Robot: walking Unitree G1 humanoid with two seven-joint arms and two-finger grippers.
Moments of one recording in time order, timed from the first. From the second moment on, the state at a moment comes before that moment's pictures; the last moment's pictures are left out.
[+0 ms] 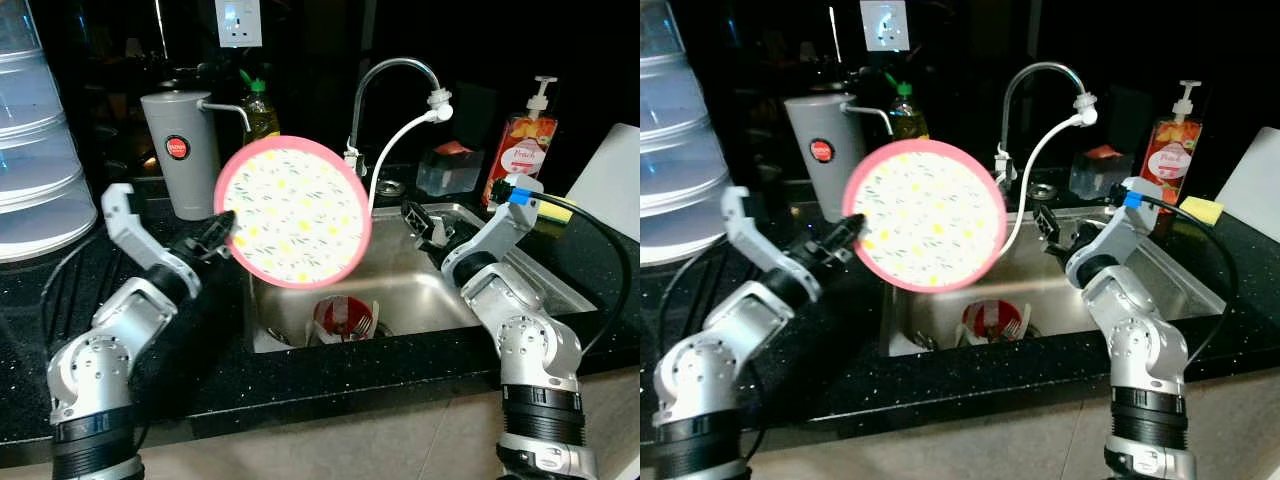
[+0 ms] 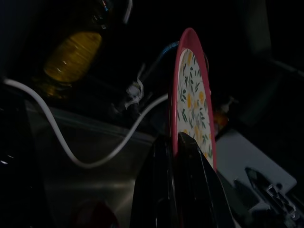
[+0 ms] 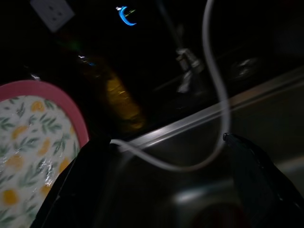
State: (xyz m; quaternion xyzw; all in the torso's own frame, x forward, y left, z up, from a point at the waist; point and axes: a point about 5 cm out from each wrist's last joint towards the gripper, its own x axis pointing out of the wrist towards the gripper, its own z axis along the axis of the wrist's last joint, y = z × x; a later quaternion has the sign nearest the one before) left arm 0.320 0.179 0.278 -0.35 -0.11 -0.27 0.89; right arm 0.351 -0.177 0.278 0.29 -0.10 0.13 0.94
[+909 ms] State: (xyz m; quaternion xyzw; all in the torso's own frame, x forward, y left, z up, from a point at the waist) left arm 0.320 0.163 0.272 -0.35 -0.10 -0.29 0.89; right arm 0.330 -0.123 0.274 0.31 -0.05 0.33 0.89
